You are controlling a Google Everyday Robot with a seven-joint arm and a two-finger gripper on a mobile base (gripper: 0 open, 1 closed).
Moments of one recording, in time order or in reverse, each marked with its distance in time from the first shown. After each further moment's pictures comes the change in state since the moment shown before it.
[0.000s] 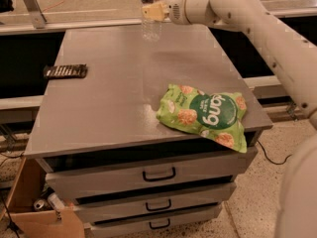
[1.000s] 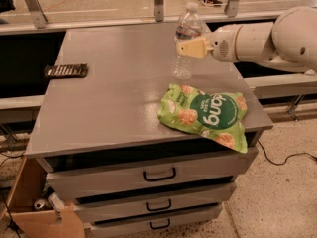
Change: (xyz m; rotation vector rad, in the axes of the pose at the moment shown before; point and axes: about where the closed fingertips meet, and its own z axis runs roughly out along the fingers) arm 0.084 0.022 -0.143 -0.011 0.095 0.104
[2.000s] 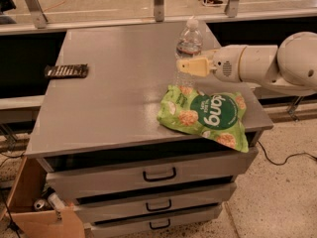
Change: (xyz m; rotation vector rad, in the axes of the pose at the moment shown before) arm 0.046 0.023 -0.015 -0.048 0.005 0.033
